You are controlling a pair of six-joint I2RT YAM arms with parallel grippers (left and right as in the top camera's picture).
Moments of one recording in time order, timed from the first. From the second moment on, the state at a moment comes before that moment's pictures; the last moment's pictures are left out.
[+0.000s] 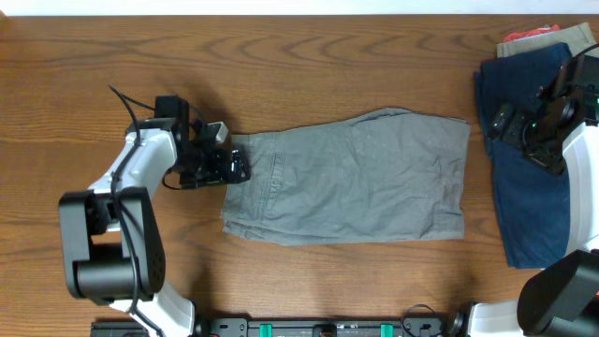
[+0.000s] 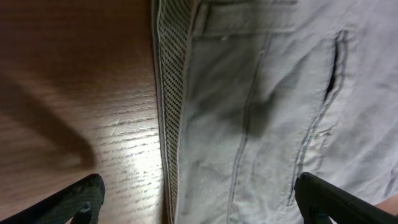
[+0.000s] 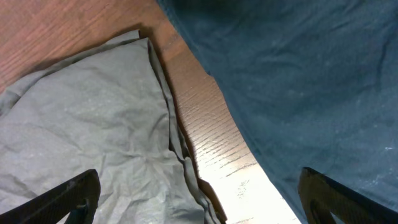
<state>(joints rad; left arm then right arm) 0.05 1.82 1.10 -0.82 0.45 0.09 -0.30 1.61 1.41 -1.08 -0.03 0.28</state>
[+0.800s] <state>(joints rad) -0.01 1.90 1.10 -0.82 0.55 0.12 -0.30 1.61 1.41 -1.08 -0.03 0.28</state>
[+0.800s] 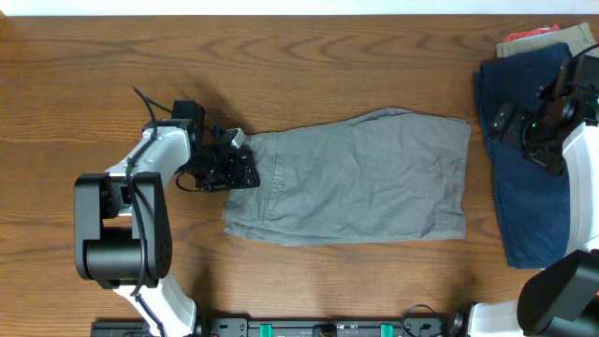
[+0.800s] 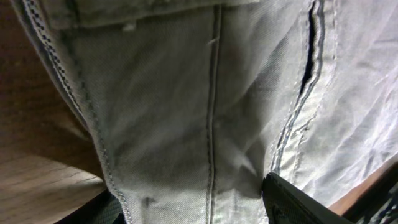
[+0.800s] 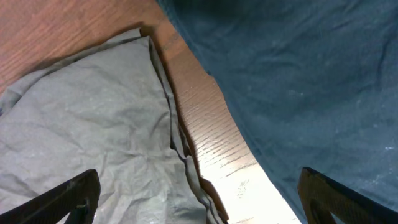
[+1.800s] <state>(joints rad) 0.02 1.94 1.50 -1.31 0.09 -0.12 -0.30 1.61 1.41 -1.08 -0.03 0.28</state>
